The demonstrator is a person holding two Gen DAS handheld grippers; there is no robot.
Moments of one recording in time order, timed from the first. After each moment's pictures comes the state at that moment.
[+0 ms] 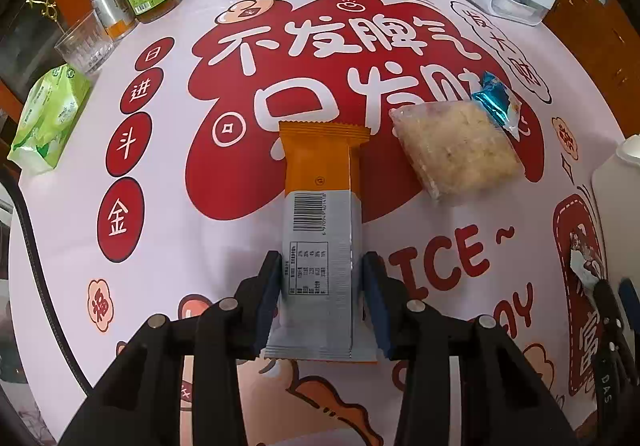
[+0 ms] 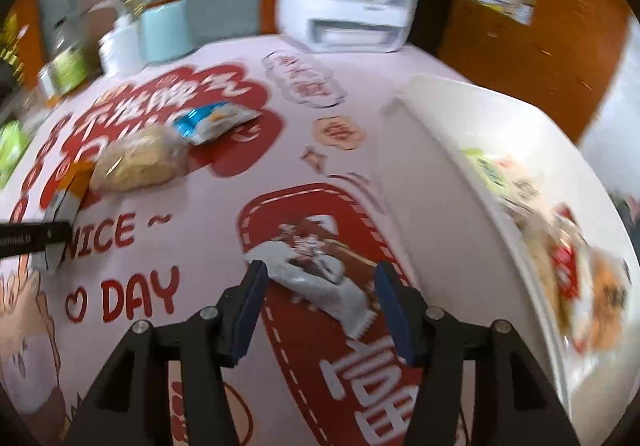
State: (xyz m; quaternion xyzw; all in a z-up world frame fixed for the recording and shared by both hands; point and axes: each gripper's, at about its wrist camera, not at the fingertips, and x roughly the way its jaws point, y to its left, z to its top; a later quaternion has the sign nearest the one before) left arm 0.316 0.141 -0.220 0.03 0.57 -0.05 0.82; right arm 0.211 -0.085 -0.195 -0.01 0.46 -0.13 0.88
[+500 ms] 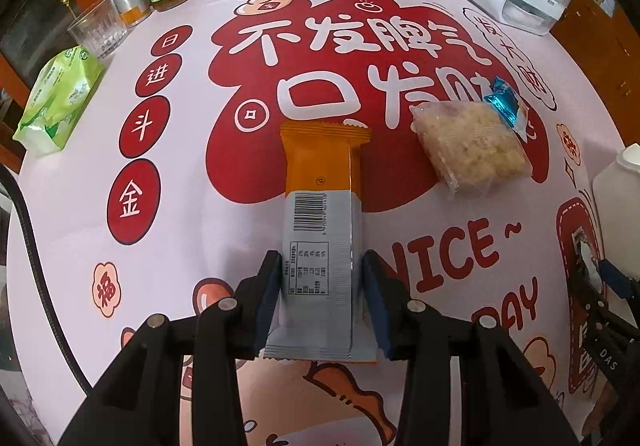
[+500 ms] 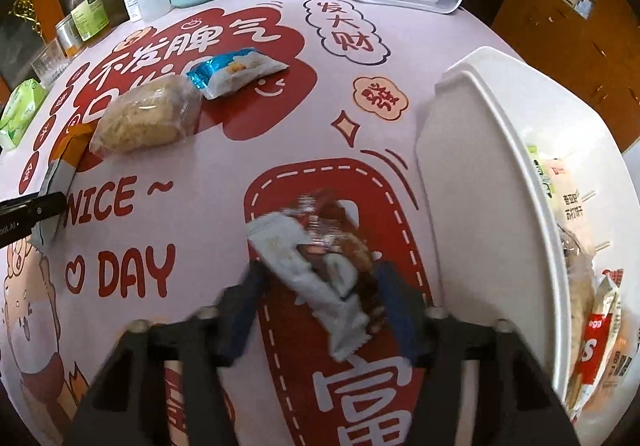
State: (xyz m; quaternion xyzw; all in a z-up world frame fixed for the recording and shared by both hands) left arm 0.309 0.156 -0.221 0.01 0.57 -0.05 0.82; right arm 0.242 -0.097 -0.204 -0.02 0.54 -0.06 0.84
